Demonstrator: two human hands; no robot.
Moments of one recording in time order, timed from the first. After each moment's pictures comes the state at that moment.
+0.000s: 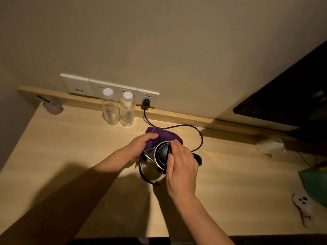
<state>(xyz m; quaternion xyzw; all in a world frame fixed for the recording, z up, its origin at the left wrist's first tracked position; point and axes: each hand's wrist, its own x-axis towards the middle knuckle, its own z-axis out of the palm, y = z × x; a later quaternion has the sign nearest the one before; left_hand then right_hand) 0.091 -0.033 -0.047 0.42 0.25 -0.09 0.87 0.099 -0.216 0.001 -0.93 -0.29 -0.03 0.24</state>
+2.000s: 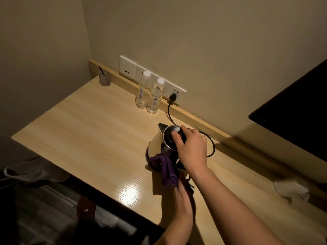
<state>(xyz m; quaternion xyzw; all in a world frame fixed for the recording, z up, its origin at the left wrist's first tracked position) 0.069 -0.324 -0.033 0.12 0.53 0.27 0.79 0.139 -0.237 0.039 -0.89 -0.38 0.13 0.19</state>
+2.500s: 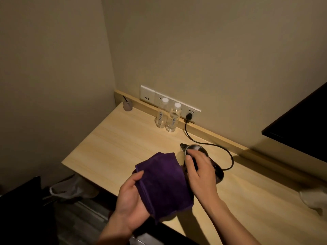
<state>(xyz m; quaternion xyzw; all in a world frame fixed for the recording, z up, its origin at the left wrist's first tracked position) -0.119 -0.194 0.061 0.03 0.34 0.26 0.90 0.072 -0.252 0.063 -0.81 -0.40 0.15 0.40</state>
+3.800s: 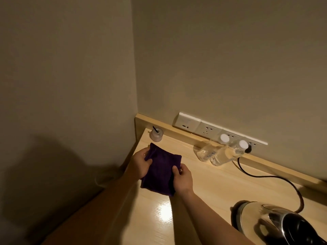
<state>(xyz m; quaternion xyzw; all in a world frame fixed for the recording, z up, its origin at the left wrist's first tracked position) -0.115 0.238 -0.099 0.69 0.46 0.08 0.56 -0.006 0.096 -0.097 -0.82 -0.10 0.36 0.43</state>
